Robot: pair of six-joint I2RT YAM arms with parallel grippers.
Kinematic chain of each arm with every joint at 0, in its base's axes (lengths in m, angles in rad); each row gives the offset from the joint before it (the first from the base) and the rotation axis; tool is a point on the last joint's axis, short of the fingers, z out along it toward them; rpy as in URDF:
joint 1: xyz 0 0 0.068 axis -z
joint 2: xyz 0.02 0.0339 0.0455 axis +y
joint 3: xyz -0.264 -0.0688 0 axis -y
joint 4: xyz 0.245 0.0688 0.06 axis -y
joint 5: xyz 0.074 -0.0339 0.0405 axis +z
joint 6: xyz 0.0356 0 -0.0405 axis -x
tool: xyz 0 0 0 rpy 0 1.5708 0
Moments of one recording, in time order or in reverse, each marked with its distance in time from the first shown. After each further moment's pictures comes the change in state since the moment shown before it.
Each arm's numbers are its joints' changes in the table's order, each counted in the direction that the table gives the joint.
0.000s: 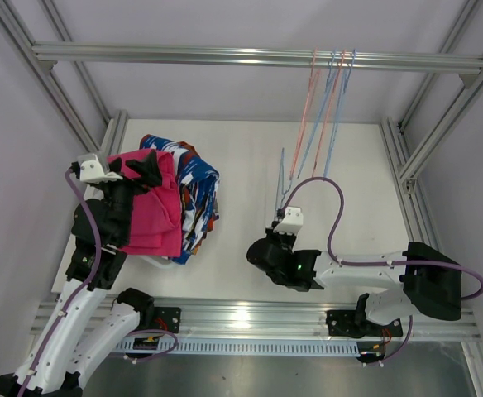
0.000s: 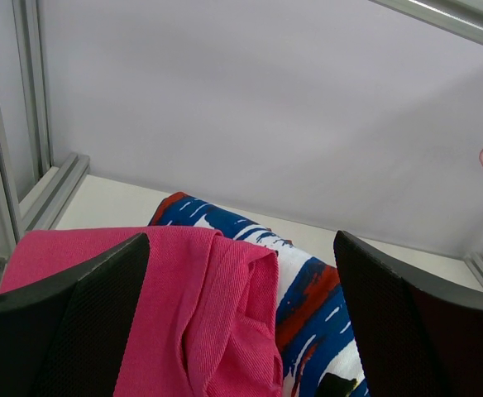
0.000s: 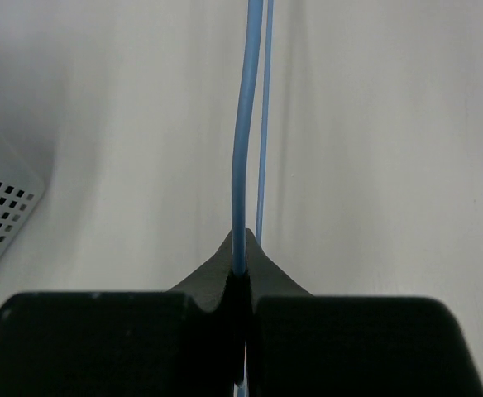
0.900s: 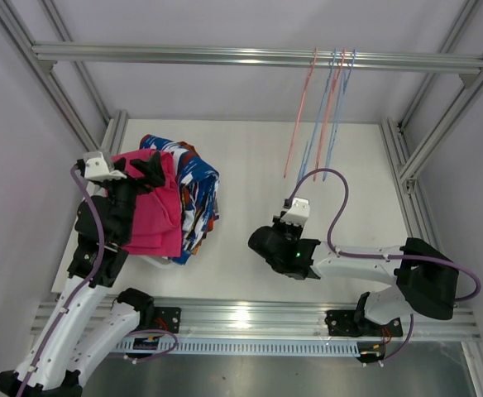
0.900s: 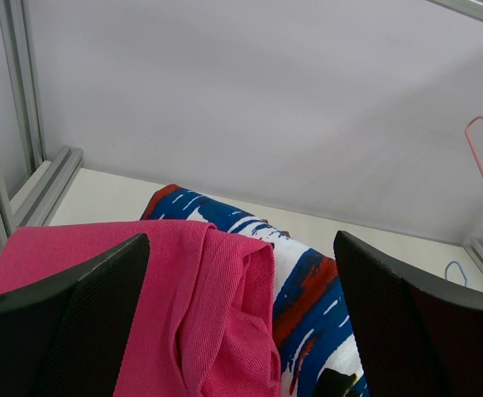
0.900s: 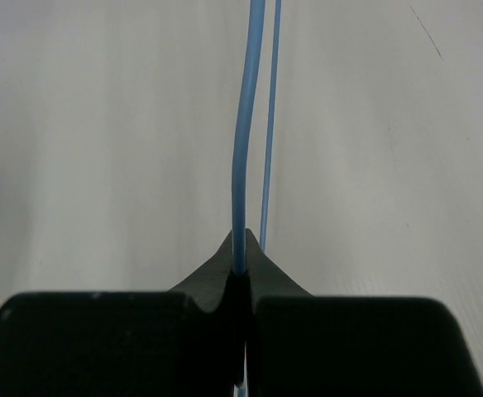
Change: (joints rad) left arm 0.000 0.019 0.000 -0.009 -0.022 0.000; right arm 0.106 0.039 0.047 -0.086 -0.072 -0.011
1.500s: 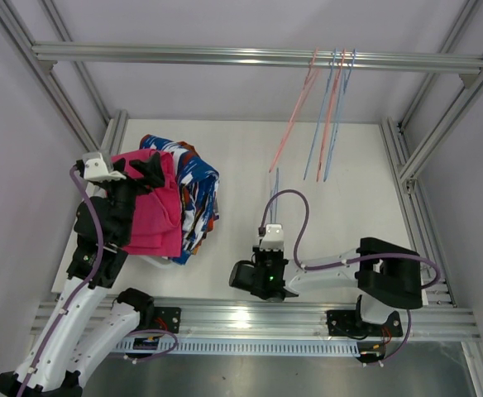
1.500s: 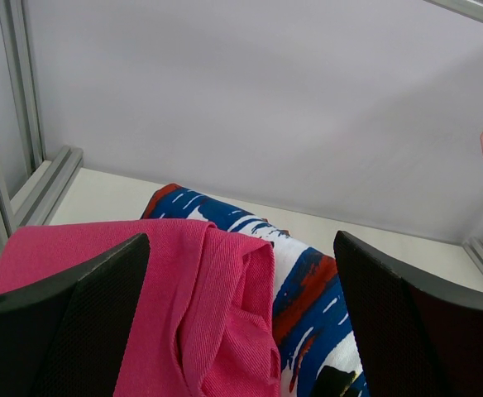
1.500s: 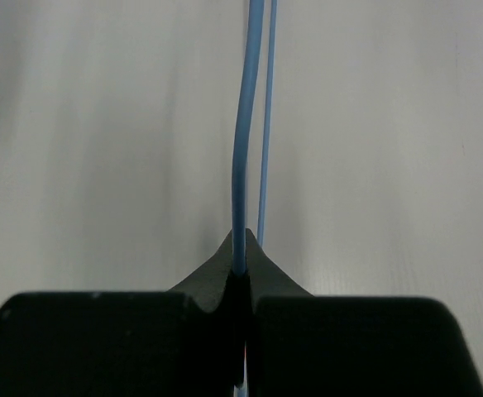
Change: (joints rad) left arm 0.000 -0.006 0.000 -0.007 -0.005 0.000; right arm -0.214 0.190 0.047 -0.182 -0.001 -0.192
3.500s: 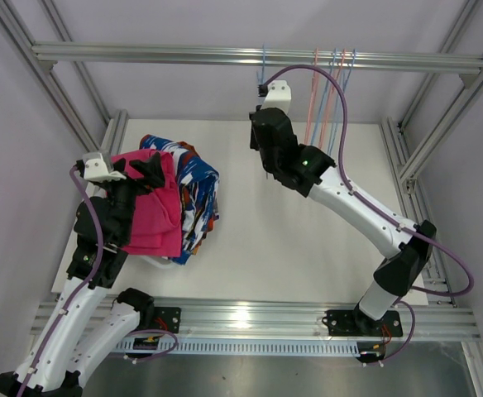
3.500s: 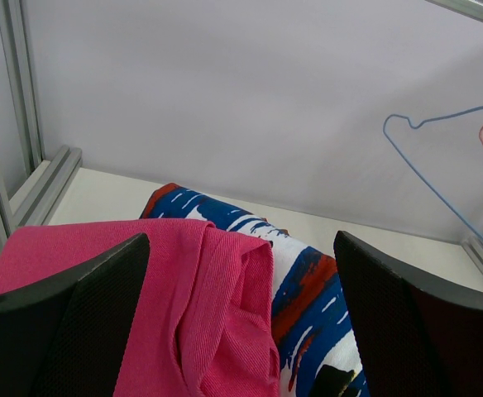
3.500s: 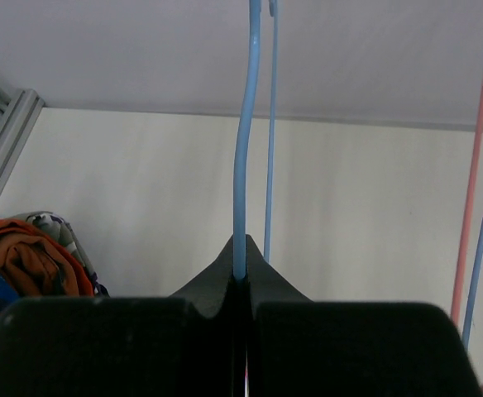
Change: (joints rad) left arm 0.000 -0.002 0.000 -0.002 -0.003 0.000; right arm 0.508 0.049 0.971 -0.005 0.444 0.867
